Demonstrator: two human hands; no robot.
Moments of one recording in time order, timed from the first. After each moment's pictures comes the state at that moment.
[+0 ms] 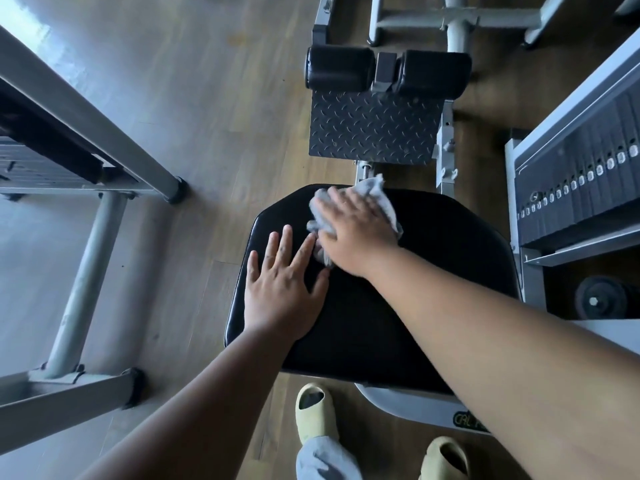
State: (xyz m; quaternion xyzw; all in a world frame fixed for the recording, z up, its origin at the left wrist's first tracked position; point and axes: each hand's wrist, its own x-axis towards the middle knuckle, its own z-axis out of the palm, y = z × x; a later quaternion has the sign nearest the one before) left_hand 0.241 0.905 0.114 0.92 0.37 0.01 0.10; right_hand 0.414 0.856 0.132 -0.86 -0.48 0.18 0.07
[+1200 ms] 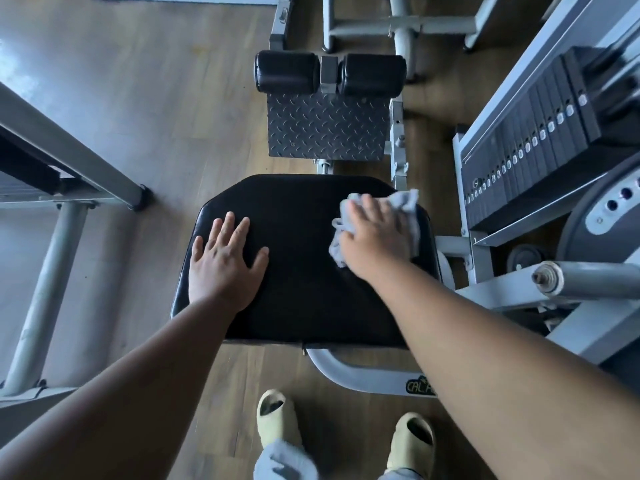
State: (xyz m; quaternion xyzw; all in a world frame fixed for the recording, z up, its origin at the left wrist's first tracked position) left_hand 0.244 0.901 0.122 0.92 0.39 0.01 0.10; right_hand 0.433 0.728 0.143 -0.93 -0.32 0.15 0.05
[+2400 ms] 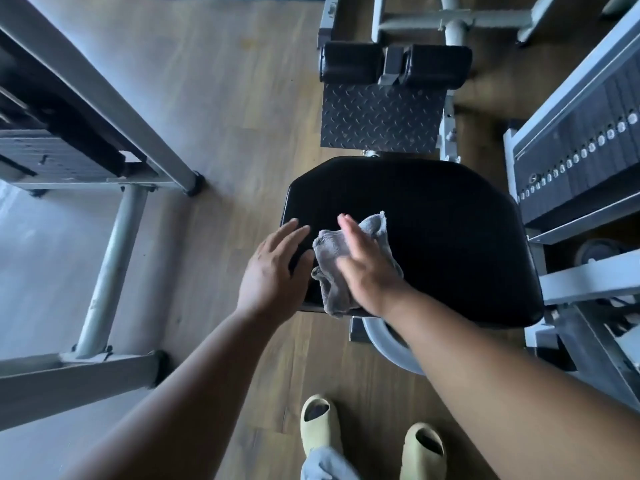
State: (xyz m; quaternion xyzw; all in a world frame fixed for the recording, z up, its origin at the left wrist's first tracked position) left_hand 0.146 0.918 0.161 0.91 0.30 0.15 0.26; right_hand 0.274 0.789 0.169 -0.78 -0.34 0.37 0.37
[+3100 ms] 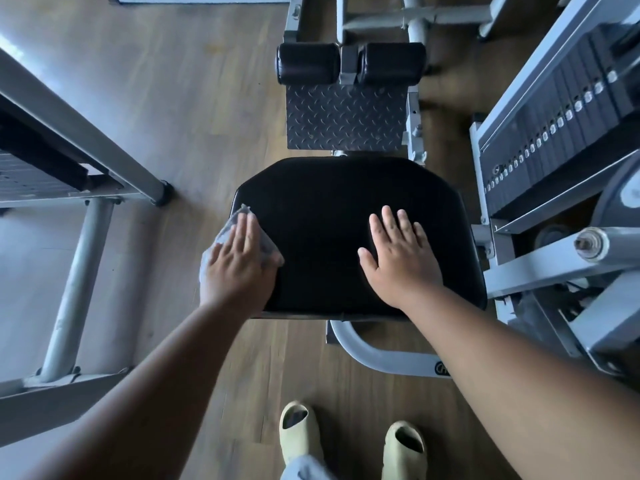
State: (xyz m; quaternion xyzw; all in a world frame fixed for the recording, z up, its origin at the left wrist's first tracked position) left_hand 0.182 0.904 0.147 0.93 0.35 -0.05 0.10; right_hand 0.362 0.697 0.130 -0.92 -0.37 0.15 0.01
